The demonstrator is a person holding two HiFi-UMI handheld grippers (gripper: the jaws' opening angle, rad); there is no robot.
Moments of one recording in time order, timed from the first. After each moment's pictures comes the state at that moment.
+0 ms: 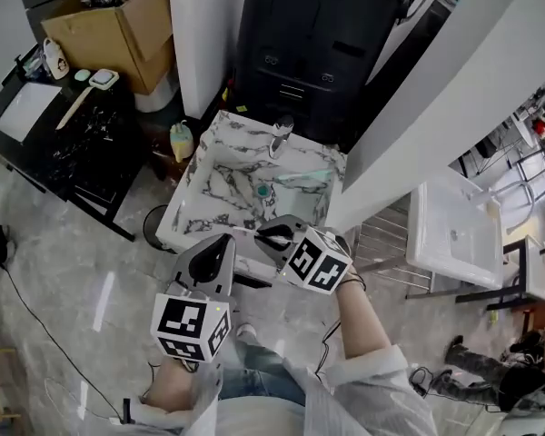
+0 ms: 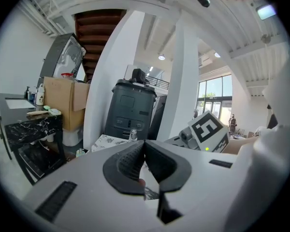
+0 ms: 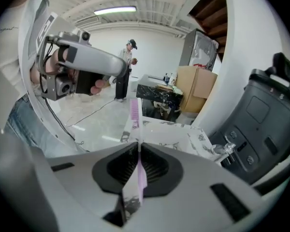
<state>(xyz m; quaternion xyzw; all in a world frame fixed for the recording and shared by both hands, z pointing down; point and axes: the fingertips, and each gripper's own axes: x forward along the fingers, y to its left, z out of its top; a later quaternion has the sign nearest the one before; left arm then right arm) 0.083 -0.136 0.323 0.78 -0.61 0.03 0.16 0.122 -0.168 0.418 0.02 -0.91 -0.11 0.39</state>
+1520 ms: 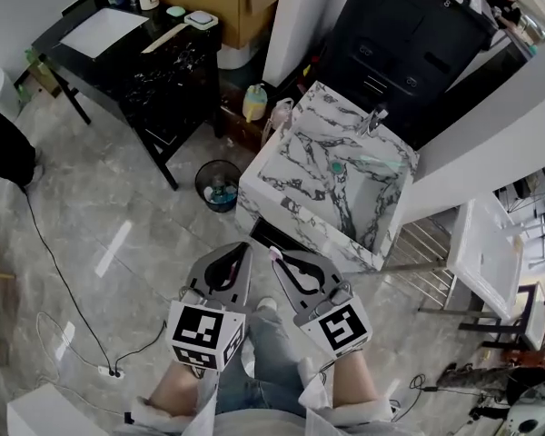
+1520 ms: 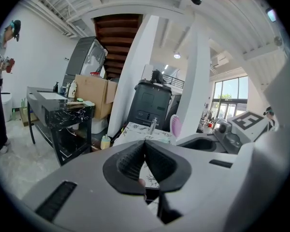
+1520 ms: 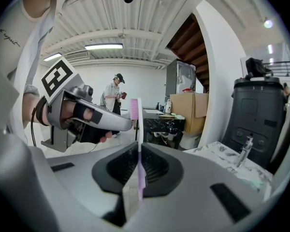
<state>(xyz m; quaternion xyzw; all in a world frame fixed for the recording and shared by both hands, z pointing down) -0.021 0.022 0.364 0.72 -0.67 0.02 0.20 0.030 0.018 0.378 0.11 -0.97 -0.04 0.19</state>
